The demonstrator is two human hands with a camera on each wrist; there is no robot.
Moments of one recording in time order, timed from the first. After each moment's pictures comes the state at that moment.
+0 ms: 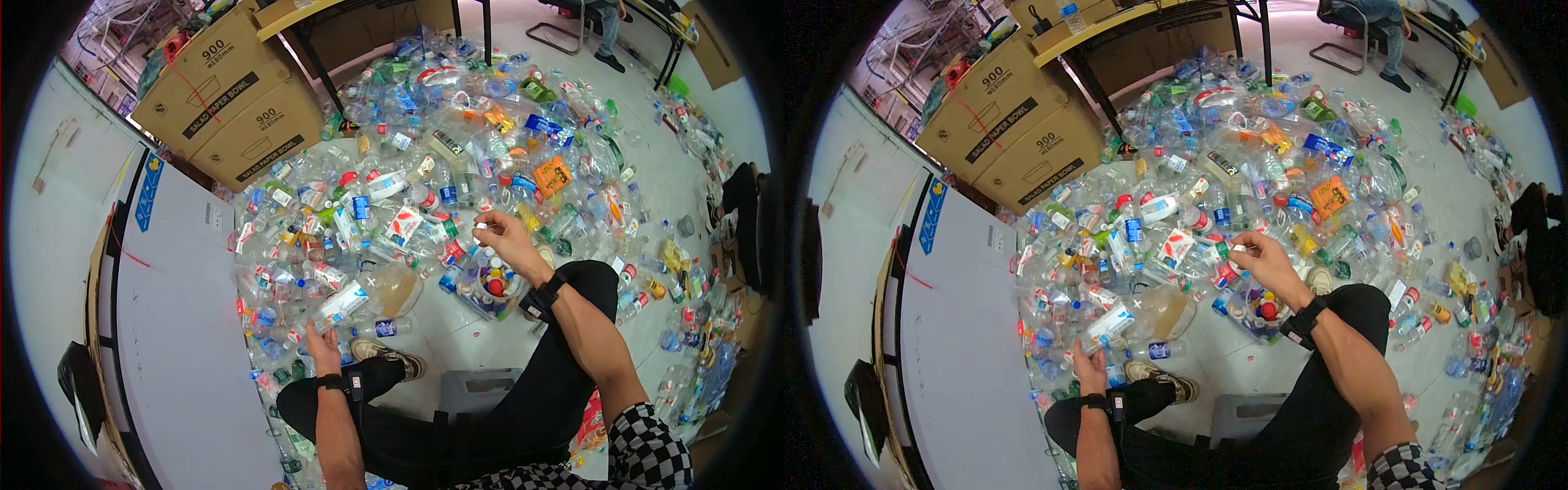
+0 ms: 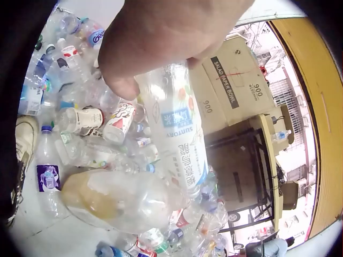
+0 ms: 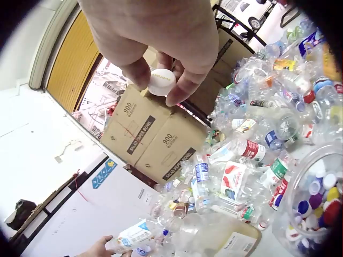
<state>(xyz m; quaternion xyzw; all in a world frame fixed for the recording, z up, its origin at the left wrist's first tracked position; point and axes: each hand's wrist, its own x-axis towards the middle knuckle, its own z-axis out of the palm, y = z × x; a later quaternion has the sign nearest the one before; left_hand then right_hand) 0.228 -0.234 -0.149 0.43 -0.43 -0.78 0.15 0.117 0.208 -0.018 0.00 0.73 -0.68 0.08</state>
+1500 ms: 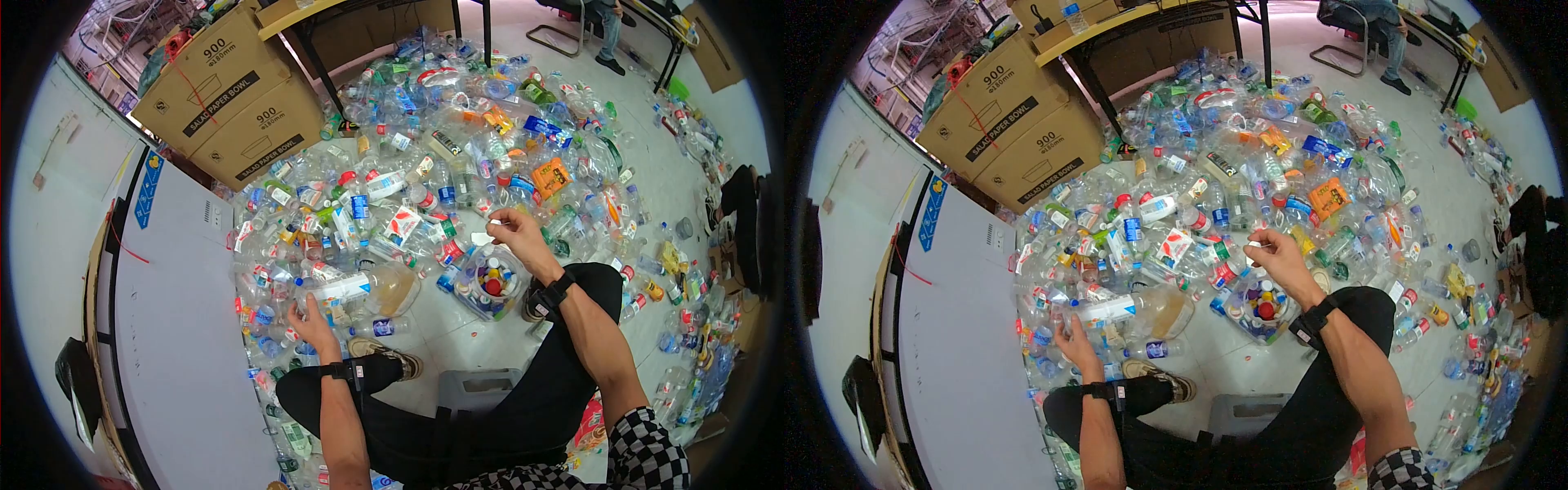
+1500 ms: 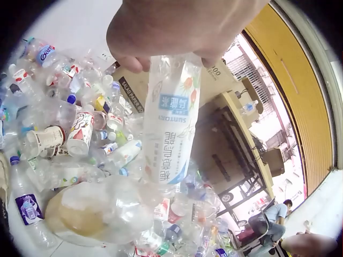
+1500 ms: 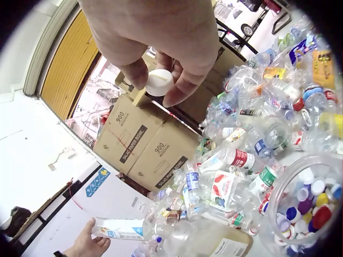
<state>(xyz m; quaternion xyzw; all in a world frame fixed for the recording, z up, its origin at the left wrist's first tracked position) 0.192 -0.190 -0.098 0.35 -0.69 -0.56 0.30 0.122 0.232 -0.025 0.02 0.71 -0.70 0.03</state>
